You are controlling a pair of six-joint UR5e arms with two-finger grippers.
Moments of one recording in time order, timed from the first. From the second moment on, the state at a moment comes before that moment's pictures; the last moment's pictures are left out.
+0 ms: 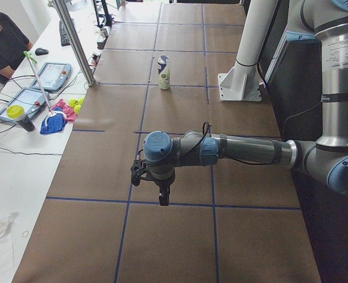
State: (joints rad) left arm -1.59 -1.43 -1.80 -1.42 -2.37 0.05; right arm 1.51 -1.59 1.70 -1.67 2.32 0.03
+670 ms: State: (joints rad) left arm -1.58 -1.43 -1.80 -1.42 -2.37 0.05; right arm 1.51 -1.60 1.70 -1.67 2.32 0.03
